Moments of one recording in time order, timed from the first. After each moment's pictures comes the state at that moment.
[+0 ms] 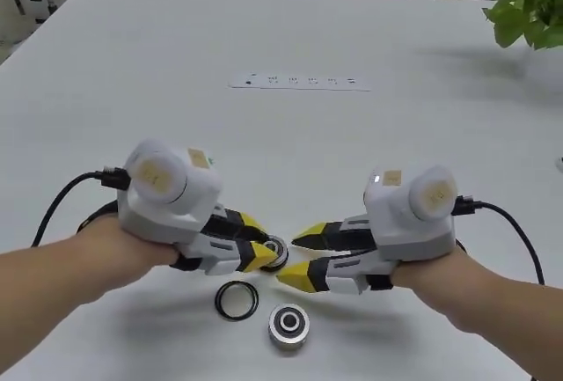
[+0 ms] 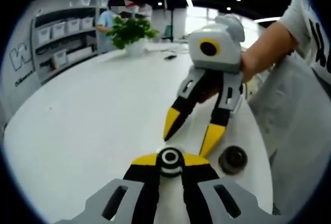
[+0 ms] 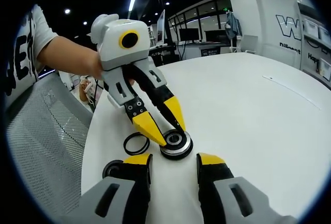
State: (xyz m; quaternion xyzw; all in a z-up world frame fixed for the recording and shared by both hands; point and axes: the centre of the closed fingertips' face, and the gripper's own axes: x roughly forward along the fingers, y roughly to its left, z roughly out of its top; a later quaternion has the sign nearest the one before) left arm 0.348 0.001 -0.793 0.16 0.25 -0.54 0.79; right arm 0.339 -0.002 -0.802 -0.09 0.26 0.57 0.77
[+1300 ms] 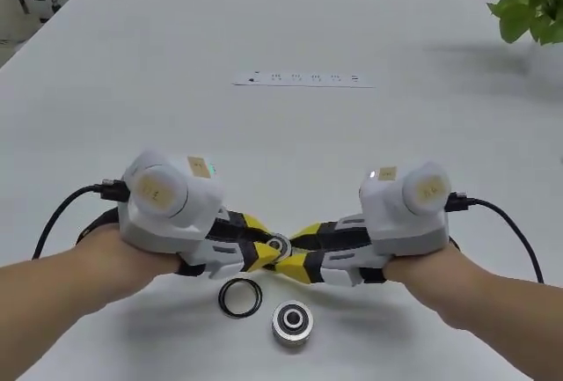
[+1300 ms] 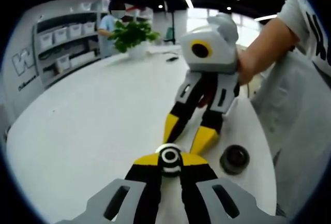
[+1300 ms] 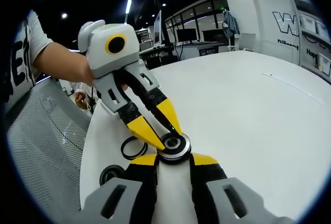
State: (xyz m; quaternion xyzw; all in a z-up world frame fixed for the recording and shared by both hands) left arm 0.345 0.003 -0.793 0.16 0.24 -0.53 0.80; right arm 0.343 0.004 -0.806 -0.08 0.27 0.57 0.77
